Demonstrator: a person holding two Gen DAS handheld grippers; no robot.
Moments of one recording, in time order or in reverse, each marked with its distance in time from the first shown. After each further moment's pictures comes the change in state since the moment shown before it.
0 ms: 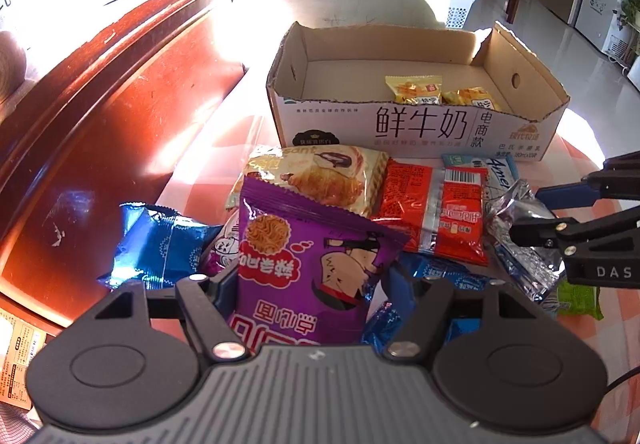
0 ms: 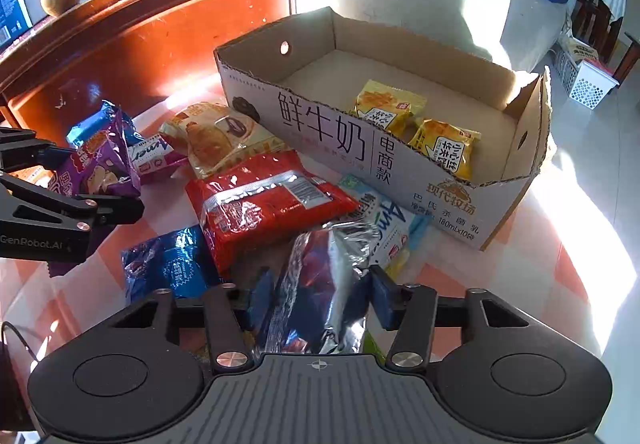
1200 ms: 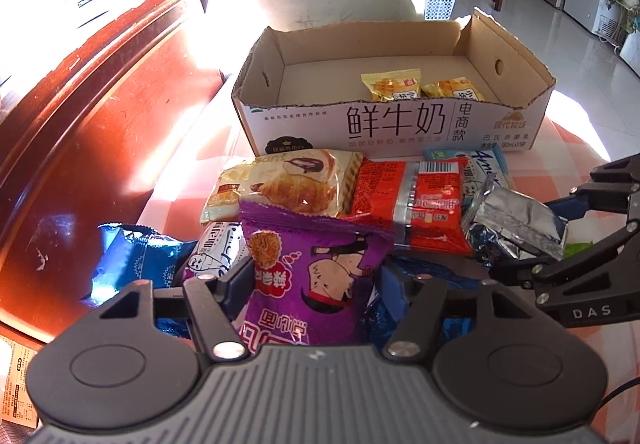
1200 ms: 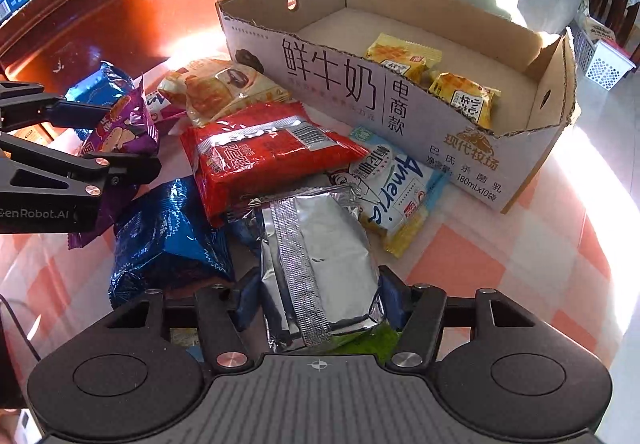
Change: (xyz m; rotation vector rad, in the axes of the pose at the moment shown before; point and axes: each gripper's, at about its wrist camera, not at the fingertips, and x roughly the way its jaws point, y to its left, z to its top) left arm 0.008 -0.019 0.003 0.065 -0.008 -0.005; right arm 0.020 -0.005 -0.017 0.003 0.089 0.035
